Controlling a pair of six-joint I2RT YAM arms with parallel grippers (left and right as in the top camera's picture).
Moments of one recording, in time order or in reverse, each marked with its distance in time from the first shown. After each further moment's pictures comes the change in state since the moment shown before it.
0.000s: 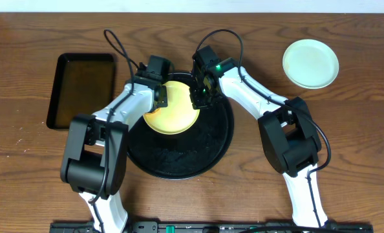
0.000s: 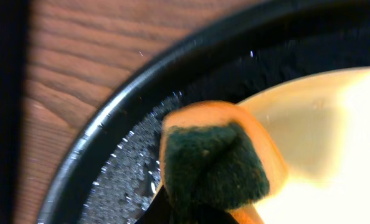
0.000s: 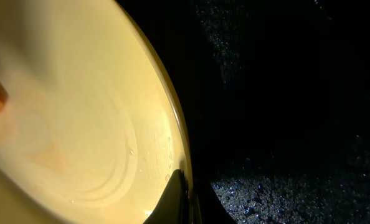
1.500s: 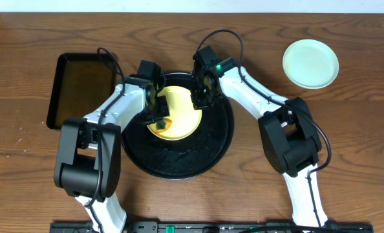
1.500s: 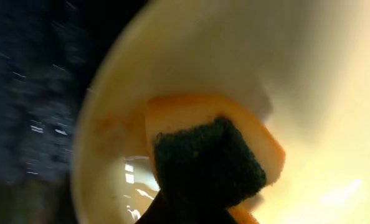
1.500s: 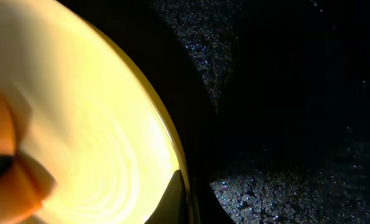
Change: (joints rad) left arm 0.061 -0.030 -0.023 -0.204 0.404 -0.085; right arm 0.000 0.000 0.000 -0.010 0.009 -0.001
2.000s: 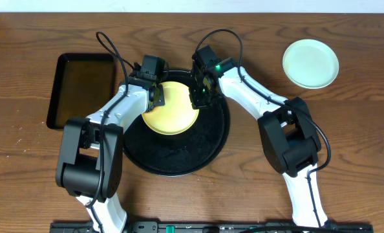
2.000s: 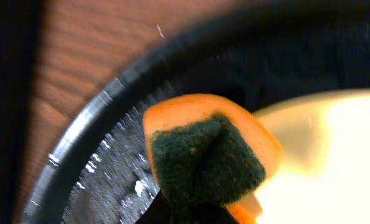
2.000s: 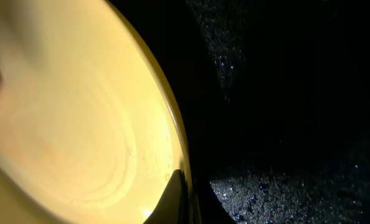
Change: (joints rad) left arm -0.022 0.000 -0.002 0.253 -0.383 0.068; right arm 0.001 0.000 0.002 0.014 -0.012 0.001
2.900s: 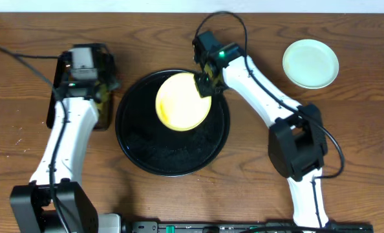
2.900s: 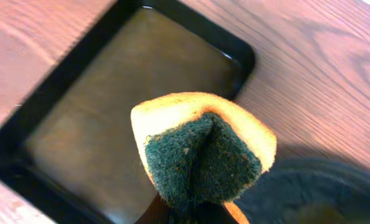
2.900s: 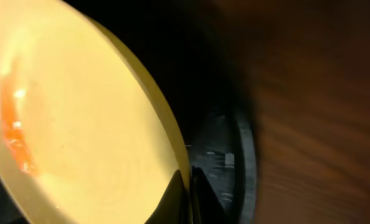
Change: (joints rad) left arm 0.293 -0.354 -0.003 -0.084 0.065 -0.099; right arm 0.000 -0.064 0.168 -0.191 0.249 -0.116
